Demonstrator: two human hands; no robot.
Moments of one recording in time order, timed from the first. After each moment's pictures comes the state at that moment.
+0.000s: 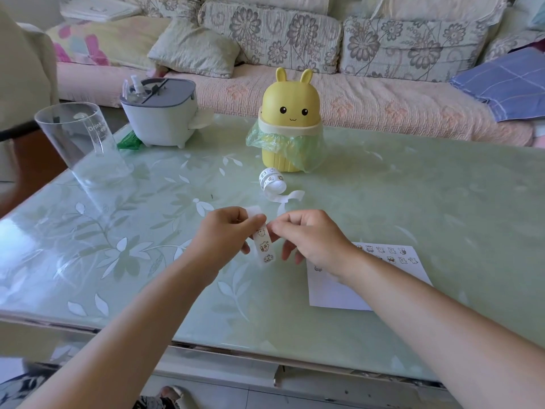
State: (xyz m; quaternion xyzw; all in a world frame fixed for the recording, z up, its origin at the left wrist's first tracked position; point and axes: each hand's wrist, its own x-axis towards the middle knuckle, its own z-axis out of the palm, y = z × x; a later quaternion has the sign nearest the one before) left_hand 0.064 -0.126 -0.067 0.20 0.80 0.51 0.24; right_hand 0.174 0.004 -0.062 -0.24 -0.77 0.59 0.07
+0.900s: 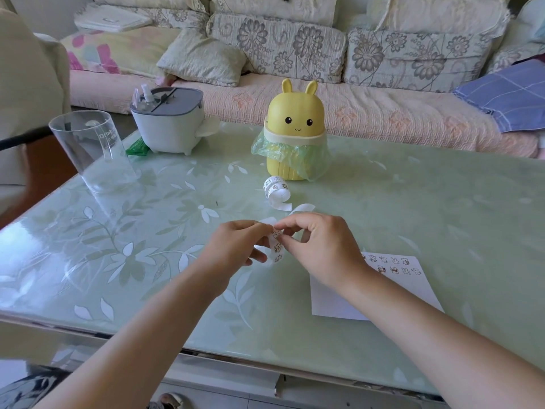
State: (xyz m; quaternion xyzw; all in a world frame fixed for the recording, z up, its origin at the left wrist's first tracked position) left_hand 0.076 -0.125 -0.055 0.17 0.75 0.55 0.32; right_hand 0.177 0.010 -0.074 -0.17 -0.90 0.33 0.25
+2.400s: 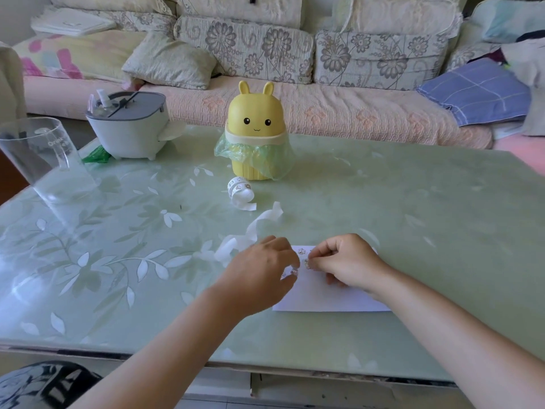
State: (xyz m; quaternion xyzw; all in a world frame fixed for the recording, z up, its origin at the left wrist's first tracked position) left_hand 0.126 -0.069 -0.108 0.63 0.74 0.24 0.00; right_hand 0.260 0.077 -0.080 -0.38 -0.78 0.48 0.04
